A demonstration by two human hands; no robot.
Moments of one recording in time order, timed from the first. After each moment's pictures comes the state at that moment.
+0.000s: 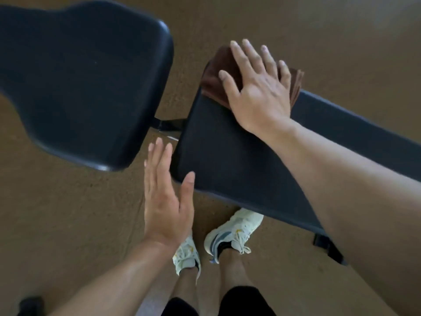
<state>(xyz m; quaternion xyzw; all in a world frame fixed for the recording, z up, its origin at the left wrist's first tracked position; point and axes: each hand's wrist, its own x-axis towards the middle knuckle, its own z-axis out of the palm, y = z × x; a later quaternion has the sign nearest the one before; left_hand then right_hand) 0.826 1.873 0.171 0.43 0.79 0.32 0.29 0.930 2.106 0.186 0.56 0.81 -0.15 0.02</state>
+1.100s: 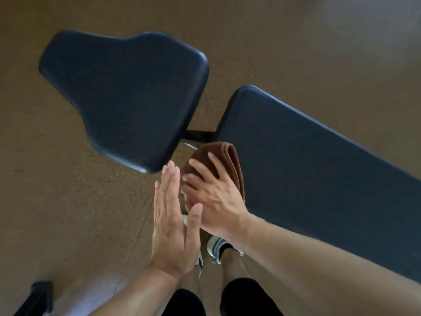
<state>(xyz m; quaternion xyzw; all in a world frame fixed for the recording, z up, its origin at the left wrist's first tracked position) 0.808 1.833 0.225 0.42 0.78 0.35 0.31 0.893 1.939 0.198 0.23 0.95 -0.17 0.12</state>
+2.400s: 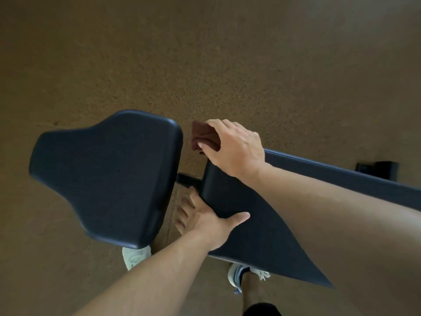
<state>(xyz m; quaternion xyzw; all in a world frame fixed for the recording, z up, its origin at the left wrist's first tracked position) 0.819 2.011 0.216 0.24 0.82 -0.09 0.51 0.883 2.153 0.193 0.51 0.82 -0.24 -0.01</state>
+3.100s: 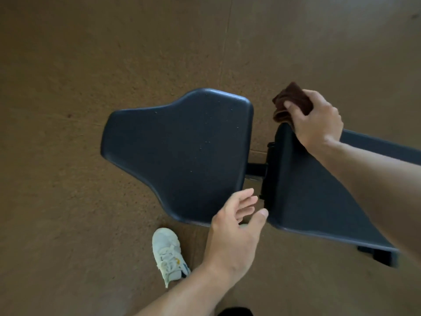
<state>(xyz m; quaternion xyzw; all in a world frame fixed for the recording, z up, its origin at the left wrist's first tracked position) 0.674 1.913 0.260 0.26 0.66 0.28 0.65 0.833 2.130 0.218 0.77 0.60 -0.21 -0.09</state>
